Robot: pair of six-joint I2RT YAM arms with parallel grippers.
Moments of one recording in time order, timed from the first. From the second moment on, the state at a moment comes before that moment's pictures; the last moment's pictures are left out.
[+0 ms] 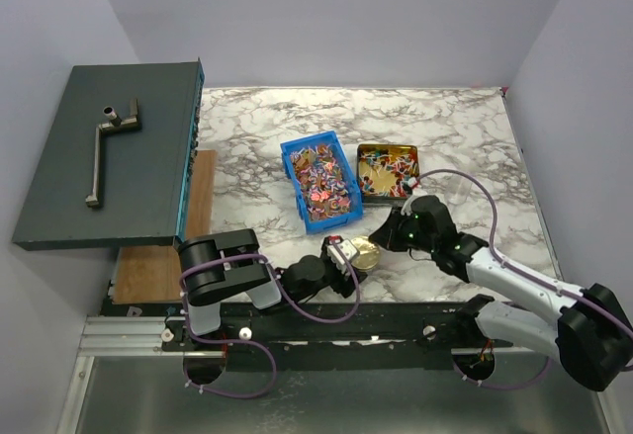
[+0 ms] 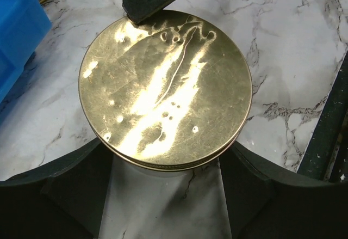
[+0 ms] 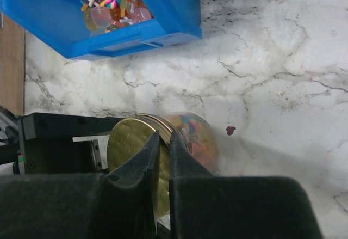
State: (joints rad) left arm -1.20 1.83 0.34 1.22 -0.19 -0.16; right arm 0.63 1.06 0.45 -0.03 -0.14 0.66
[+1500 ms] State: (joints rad) left arm -1.13 1.71 0.32 1.06 -0.26 -0.28; right arm 0.69 0.77 0.45 -0.41 -0.12 0.79
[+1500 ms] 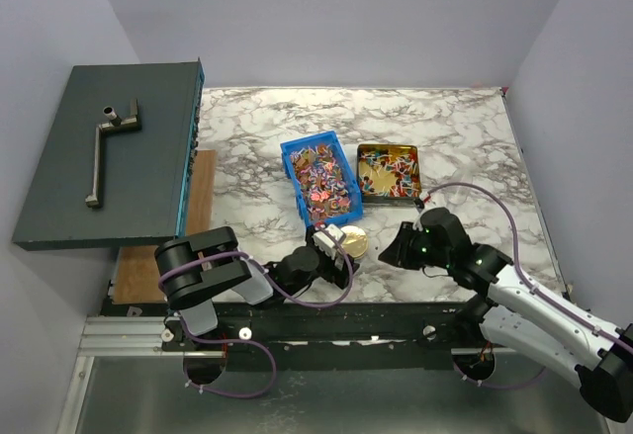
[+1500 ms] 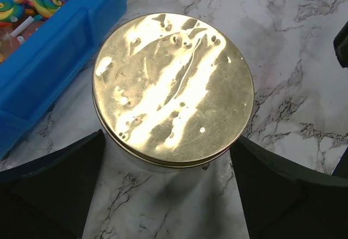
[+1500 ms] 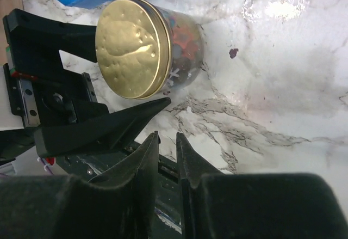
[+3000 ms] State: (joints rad) left arm -1.15 1.03 0.68 -0.12 -0.15 -0.32; right arm 0.69 0.90 0.71 -0.39 0.04 0.60
